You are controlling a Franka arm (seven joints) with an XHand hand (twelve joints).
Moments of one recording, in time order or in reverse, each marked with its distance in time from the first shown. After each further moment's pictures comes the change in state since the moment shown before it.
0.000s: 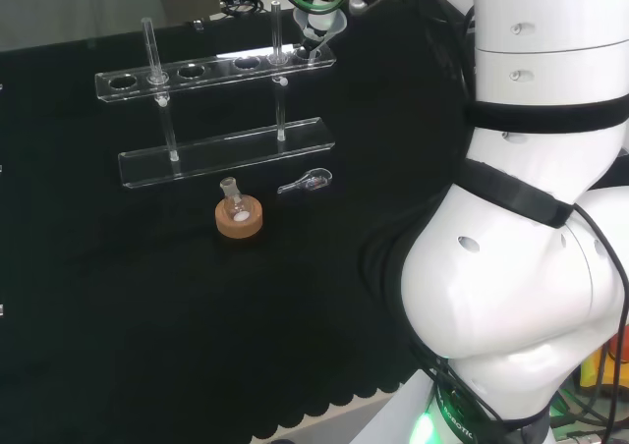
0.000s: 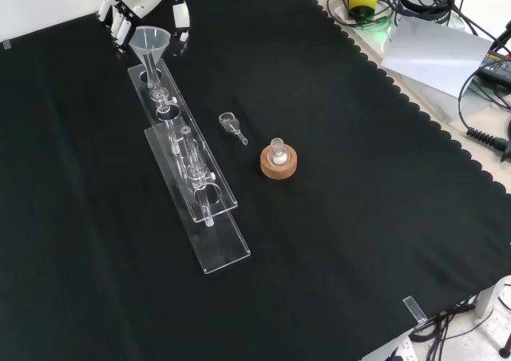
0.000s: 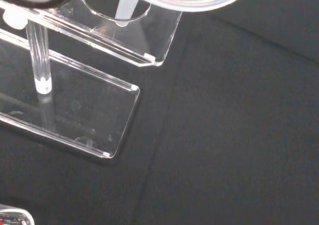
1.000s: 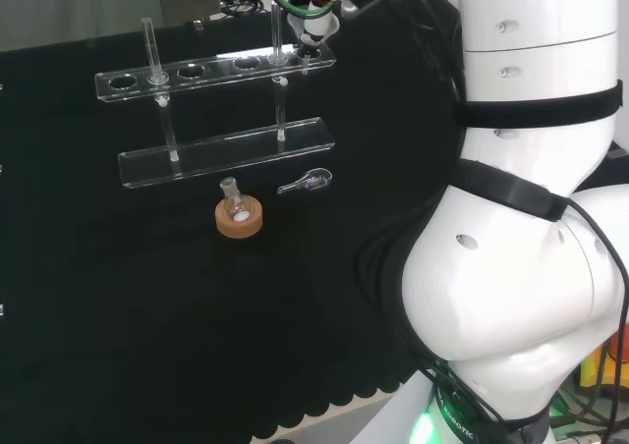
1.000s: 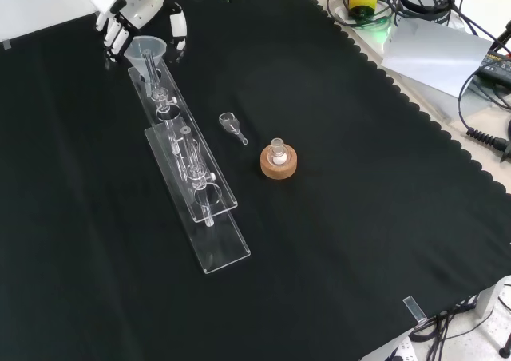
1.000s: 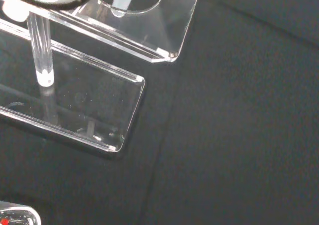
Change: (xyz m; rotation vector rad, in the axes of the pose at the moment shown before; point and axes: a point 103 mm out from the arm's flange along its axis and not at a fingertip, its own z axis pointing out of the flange) arm 0.008 0.012 0.004 0.053 0.004 0.009
